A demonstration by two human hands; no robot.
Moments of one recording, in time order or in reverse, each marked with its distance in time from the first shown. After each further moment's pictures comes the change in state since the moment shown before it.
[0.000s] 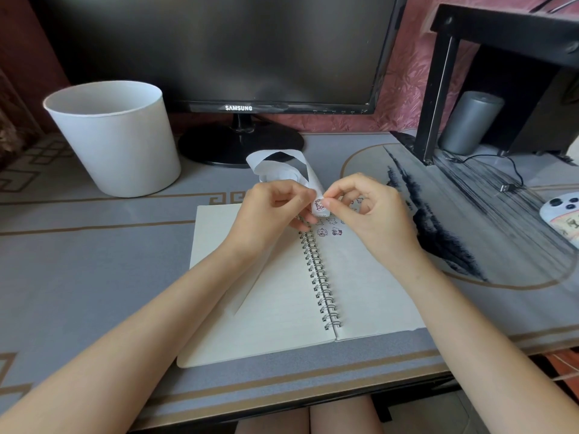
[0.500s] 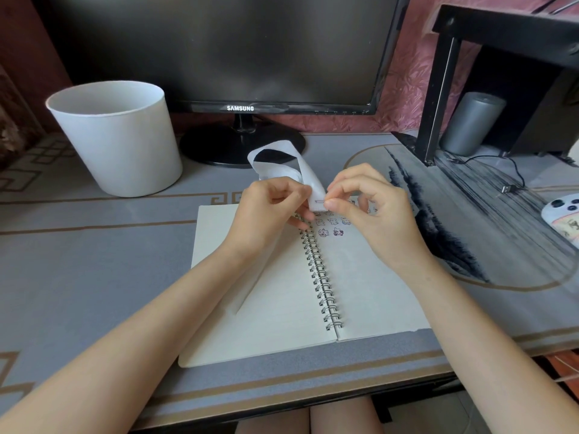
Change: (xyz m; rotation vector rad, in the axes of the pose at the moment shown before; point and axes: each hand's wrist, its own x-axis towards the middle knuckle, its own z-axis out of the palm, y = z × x) left_hand -0.001 0.004 -0.002 -0.028 0.058 -0.014; right_hand 0.001 0.000 -0.003 0.110 -0.063 -0.149
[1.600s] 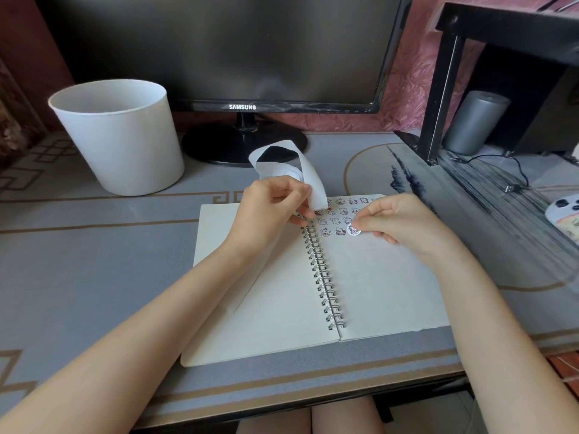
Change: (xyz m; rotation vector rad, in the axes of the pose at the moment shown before) left_hand 0.000 0.001 -0.001 0.043 0.008 -0.005; right_hand 0.004 0.019 -0.027 -0.016 -0.121 0.728
